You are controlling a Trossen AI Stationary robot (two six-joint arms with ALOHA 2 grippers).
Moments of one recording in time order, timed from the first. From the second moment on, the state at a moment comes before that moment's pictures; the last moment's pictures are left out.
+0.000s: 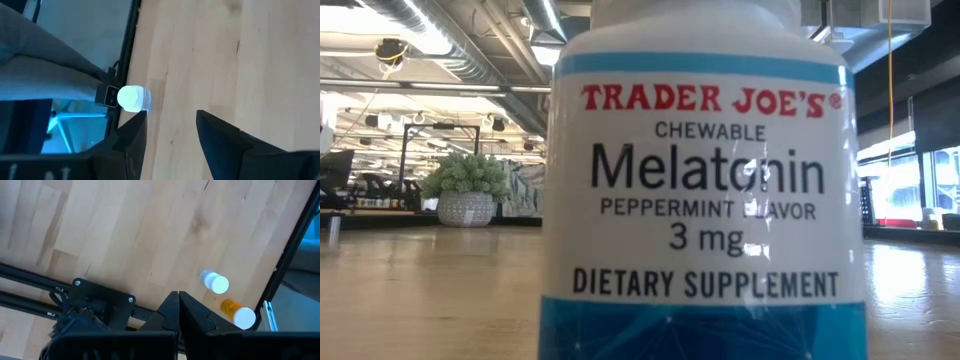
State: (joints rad) left arm -0.45 1.00 1.34 -1.54 -0.07 -0.86; right arm 0.37 1.81 1.79 -0.91 -0.15 0.33
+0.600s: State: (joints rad) left arm -0.45 1.00 1.34 -1.54 -0.10 -0.79; right arm 0.38 1.90 1.79 -0.87 -0.20 0.47
